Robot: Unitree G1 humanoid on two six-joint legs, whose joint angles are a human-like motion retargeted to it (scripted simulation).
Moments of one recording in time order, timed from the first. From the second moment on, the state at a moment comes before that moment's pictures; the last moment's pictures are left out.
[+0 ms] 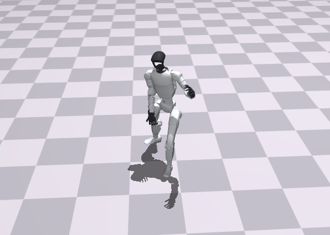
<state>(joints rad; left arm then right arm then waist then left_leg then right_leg) -0.30 0.64 0.58 0.13 -0.13 -0.41 0.05 -0.11 0.03 0.01 1.01 0.92 -0.02 0.64 0.22 0.19 -0.04 -0.86 0.25 0.18 0.78 -0.37 -0.04 0.11 -0.29 -0.63 0.03 0.07 0.02</state>
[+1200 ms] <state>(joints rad) -0.35 -0.01 -0.13 0.83 -0.44 -0.27 -0.69 -0.54 -1.01 -0.71 -0.53 0.24 -0.60 -0.40 -0.54 0.21 0.13 -0.31 0.68 0.62 0.03 0.21 -0.21 -0.45 -0.16 -0.41 0.81 -0.49 0.06</state>
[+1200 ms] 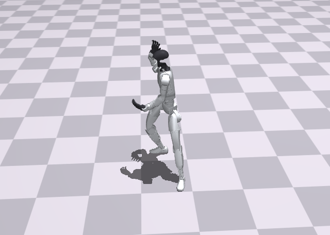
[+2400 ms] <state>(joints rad) 0.62 0.15 0.11 1.70 1.16 0.02 -0.55 -1.20 -0.15 0.07 0.28 1.21 -0.27 0.44 0.37 0.01 0.00 -0.96 0.32 0.42 0.68 -0.13 0.11 0.21 -0.16 -0.73 0.14 0.03 0.26</state>
